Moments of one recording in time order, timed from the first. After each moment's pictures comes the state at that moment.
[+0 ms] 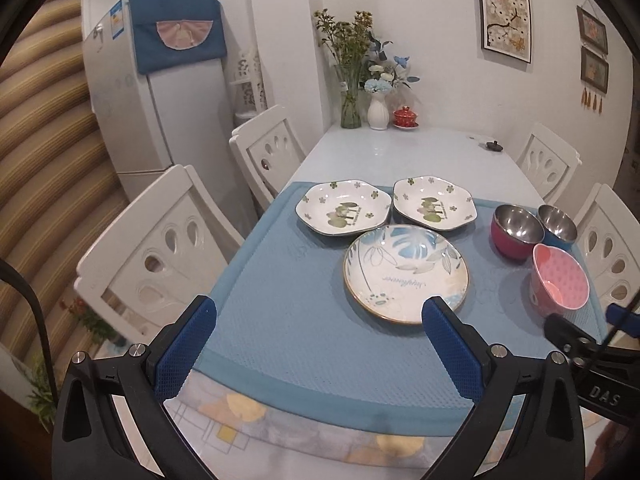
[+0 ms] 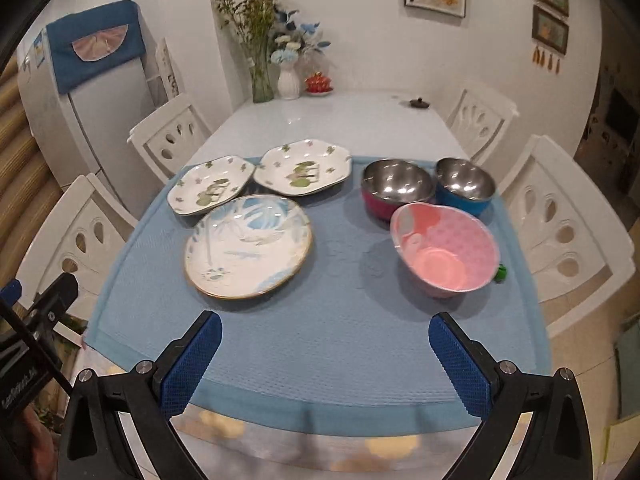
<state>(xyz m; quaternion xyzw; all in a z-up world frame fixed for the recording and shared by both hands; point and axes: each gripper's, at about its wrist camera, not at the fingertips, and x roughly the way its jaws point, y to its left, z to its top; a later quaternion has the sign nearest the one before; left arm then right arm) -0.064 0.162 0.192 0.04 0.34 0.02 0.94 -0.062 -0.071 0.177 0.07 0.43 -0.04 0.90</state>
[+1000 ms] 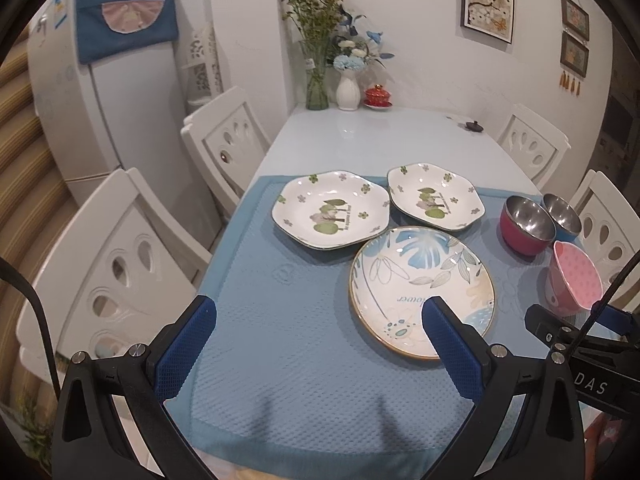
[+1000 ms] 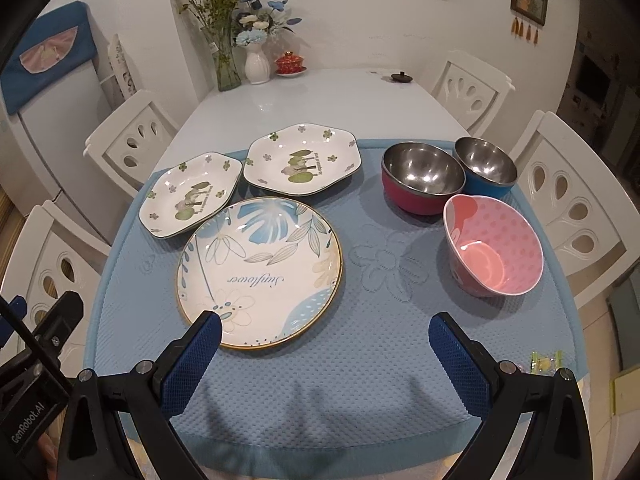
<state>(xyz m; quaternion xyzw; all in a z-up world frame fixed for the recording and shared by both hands) 0.036 0.195 0.167 0.05 0.38 -0.07 0.92 0.017 -0.021 0.149 0.10 0.47 -0.12 0.87</state>
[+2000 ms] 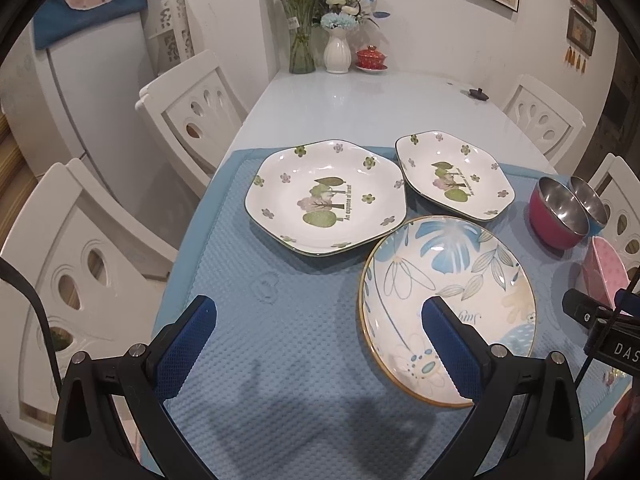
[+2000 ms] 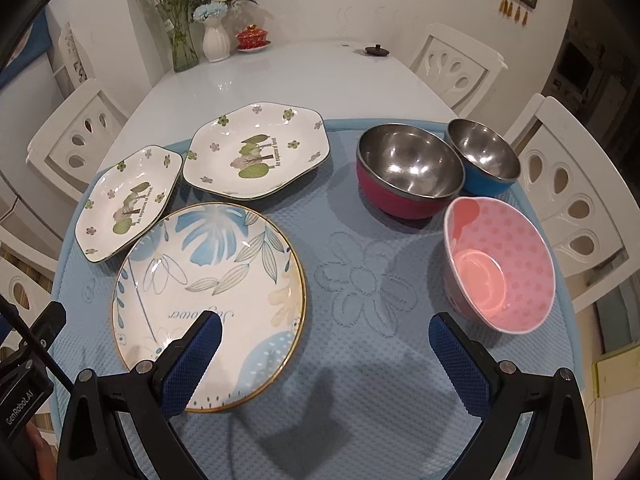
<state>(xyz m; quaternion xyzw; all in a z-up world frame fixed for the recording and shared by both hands) 0.123 0.186 0.114 0.06 0.43 -0.09 0.90 0.083 -0.057 0.110 0.09 0.51 -0.17 0.84</state>
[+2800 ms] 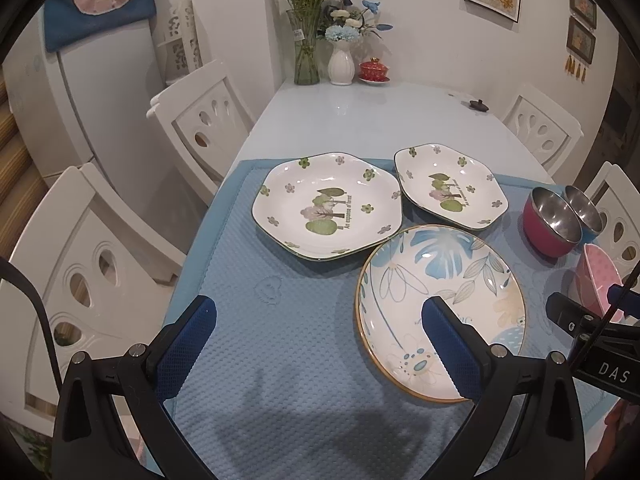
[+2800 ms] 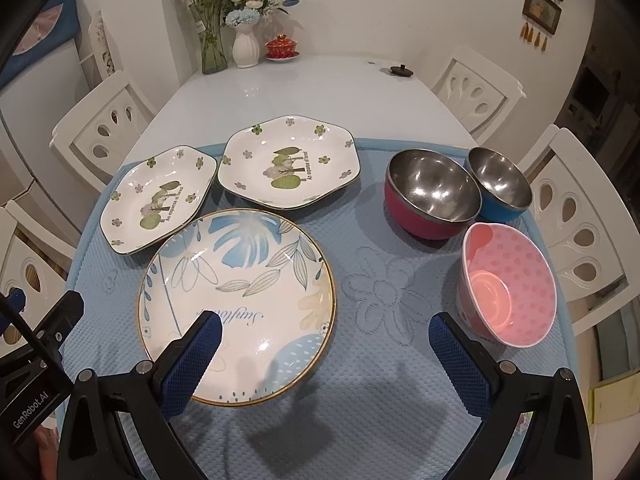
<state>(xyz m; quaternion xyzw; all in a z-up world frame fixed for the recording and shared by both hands) 0.108 0.186 0.130 0.06 0.41 -0.08 0.90 0.080 -0.031 0.127 0.07 0.49 -0.14 0.86</state>
